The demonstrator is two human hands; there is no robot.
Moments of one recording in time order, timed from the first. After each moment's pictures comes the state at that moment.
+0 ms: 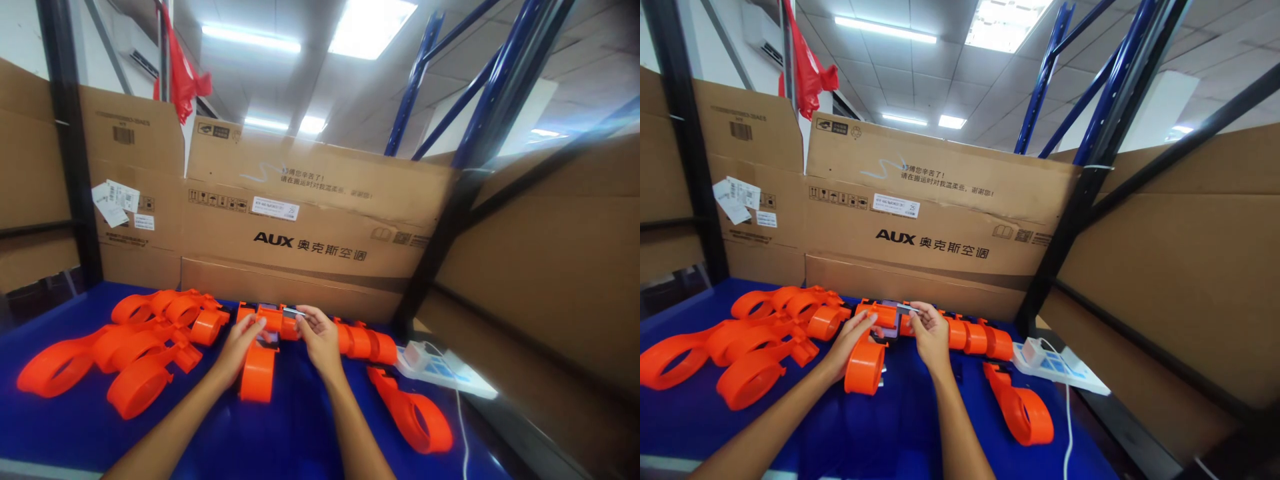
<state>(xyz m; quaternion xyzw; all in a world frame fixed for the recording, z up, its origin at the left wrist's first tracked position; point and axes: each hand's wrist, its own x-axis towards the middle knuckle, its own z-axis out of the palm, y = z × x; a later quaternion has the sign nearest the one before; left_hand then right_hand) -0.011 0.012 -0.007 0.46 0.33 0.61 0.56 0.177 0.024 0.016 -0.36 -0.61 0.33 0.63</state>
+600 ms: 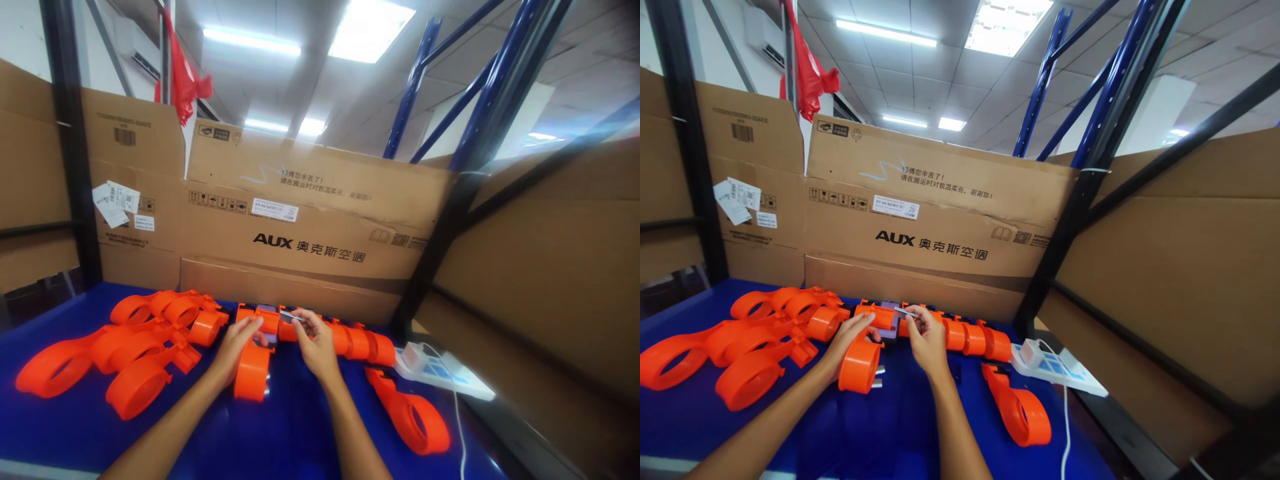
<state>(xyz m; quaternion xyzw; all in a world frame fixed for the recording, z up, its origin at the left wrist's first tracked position) -0.018 0.025 -0.018 0.47 0.34 0.57 0.58 0.183 0.026 0.009 -0.42 -0.69 0.21 0.55</state>
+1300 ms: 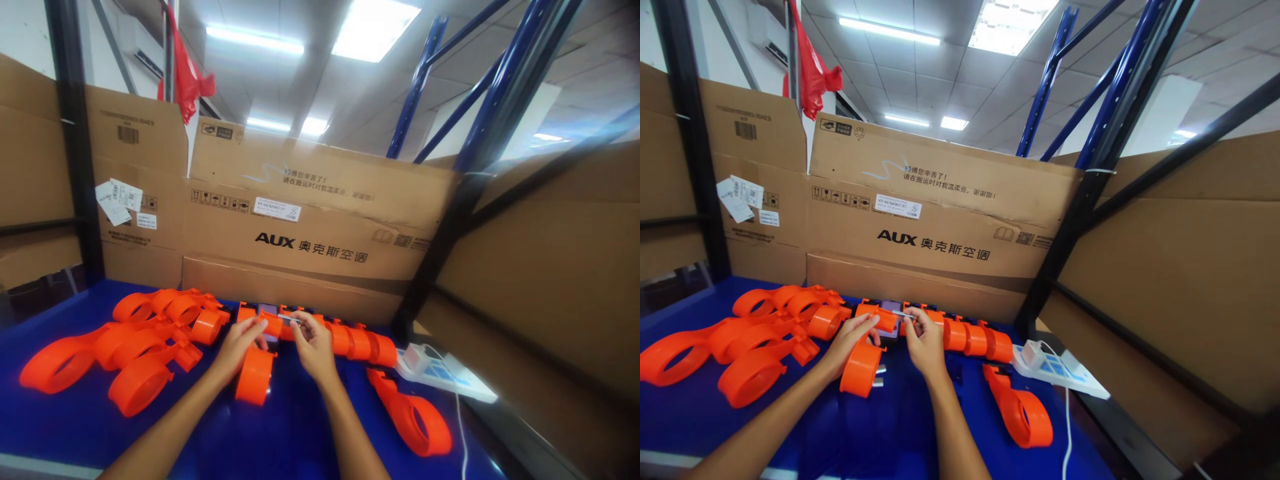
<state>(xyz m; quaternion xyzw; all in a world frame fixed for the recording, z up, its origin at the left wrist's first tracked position) -0.020 0.022 -0.017 0.53 0.36 0.55 0.54 0.176 0.025 0.002 -0.41 -0.69 0.19 0.57</state>
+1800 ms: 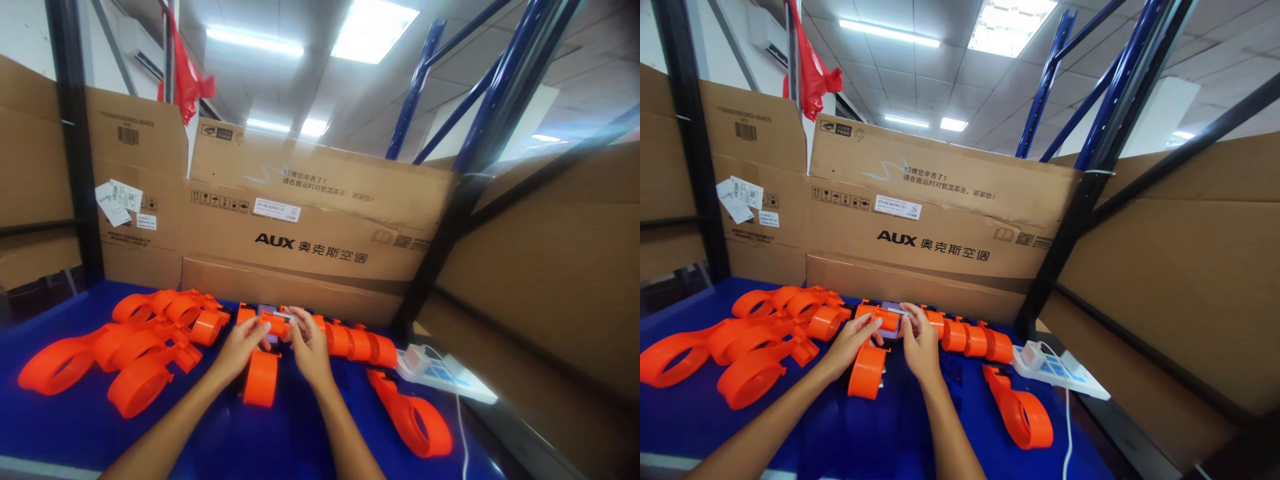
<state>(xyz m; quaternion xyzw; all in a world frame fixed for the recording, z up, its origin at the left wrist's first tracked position) -0.018 0.013 -0.006 0.60 0.35 0.54 0.48 0.162 0.019 0.004 -0.37 -0.66 0.28 0.59</state>
